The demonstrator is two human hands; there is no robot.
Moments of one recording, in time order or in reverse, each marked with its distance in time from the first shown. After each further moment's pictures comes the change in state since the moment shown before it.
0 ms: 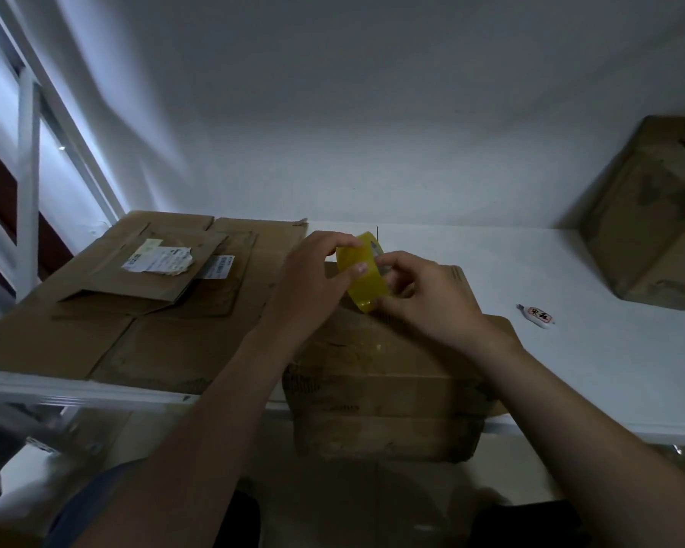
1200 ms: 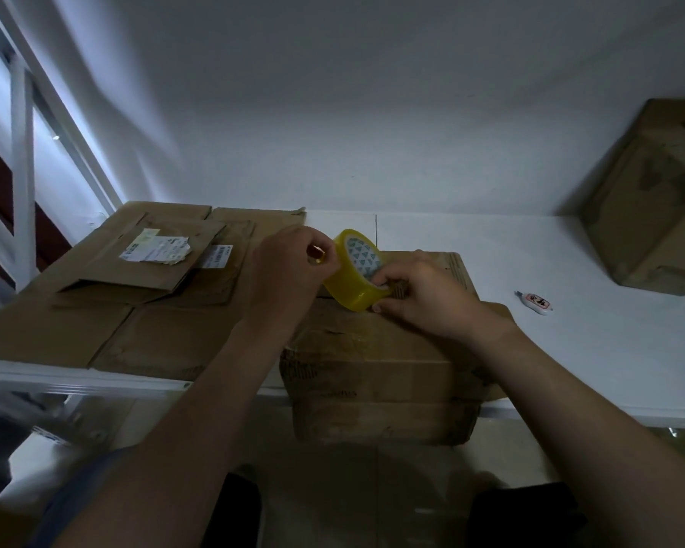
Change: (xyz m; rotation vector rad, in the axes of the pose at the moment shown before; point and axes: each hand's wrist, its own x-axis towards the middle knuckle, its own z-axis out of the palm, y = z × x) left_hand -0.008 -0.011 -0.011 0.190 0.200 0.124; right_hand 0.002 0.026 0.003 -0.271 -0.114 -0.145
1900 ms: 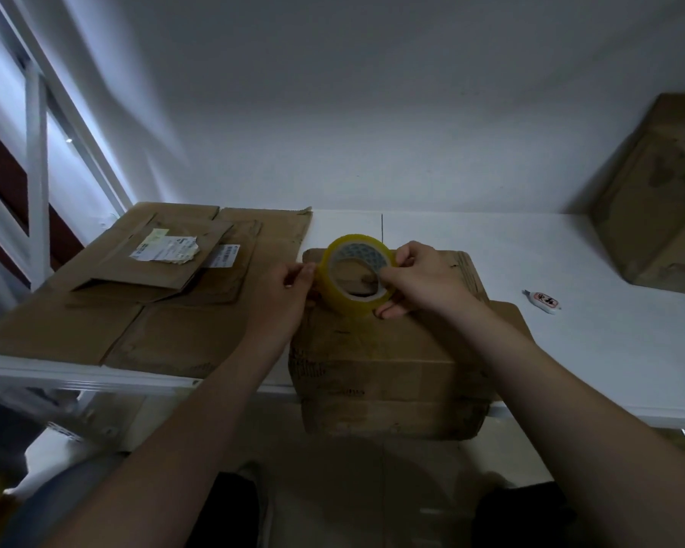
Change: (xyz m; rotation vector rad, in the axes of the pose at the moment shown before) left_hand -0.031 -0.012 0.002 -0.345 -0.127 -0.591; right_hand 0.017 -0.032 -0.002 0.719 0.068 0.631
